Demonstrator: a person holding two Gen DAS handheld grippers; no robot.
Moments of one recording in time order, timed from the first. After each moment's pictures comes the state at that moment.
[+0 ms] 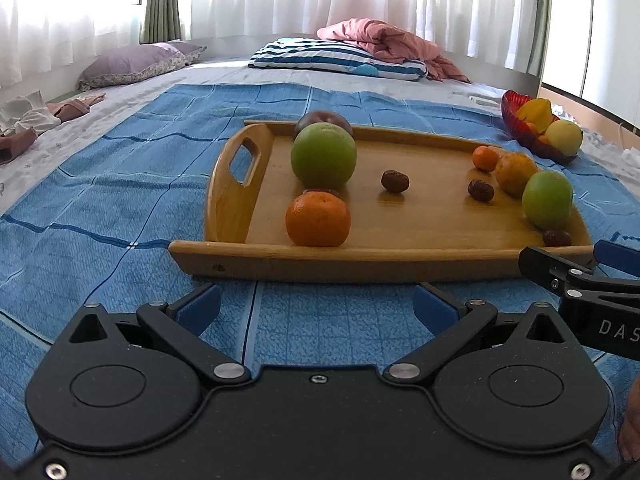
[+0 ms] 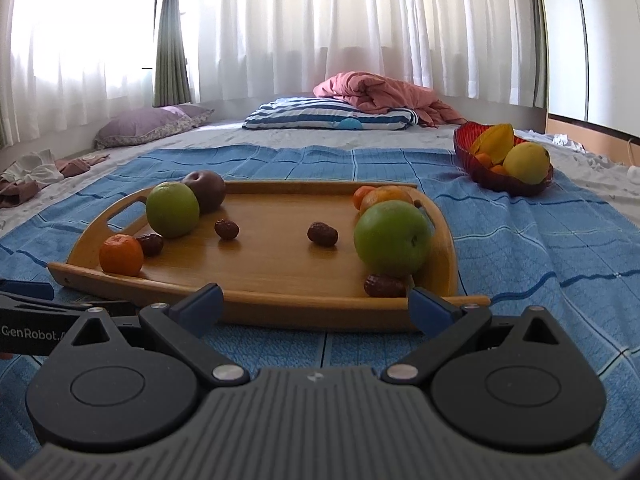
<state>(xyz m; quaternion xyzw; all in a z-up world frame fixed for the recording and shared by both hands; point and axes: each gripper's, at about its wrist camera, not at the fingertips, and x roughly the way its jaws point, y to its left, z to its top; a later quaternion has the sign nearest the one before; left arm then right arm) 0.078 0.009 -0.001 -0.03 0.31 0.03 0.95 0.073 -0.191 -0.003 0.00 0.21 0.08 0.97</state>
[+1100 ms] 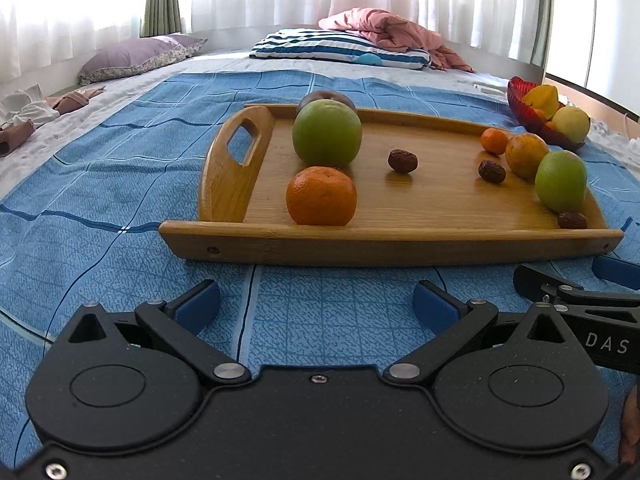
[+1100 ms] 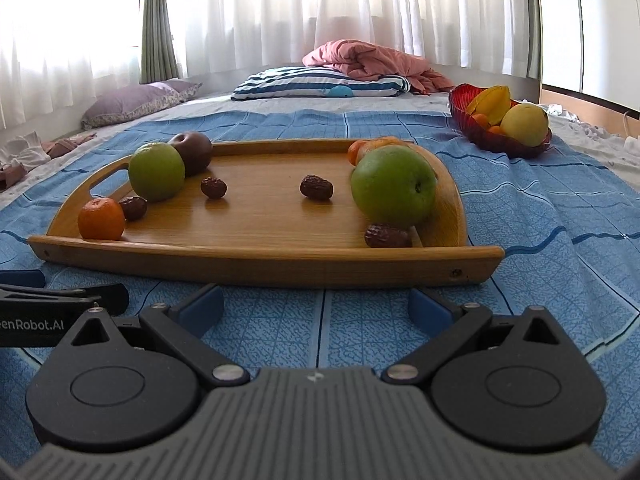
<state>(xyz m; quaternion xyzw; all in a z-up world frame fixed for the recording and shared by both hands) 0.086 0.011 -0.017 -0.02 0.32 0.03 0.95 0.082 -0.187 -0.027 0.01 0.26 0.06 0.96</state>
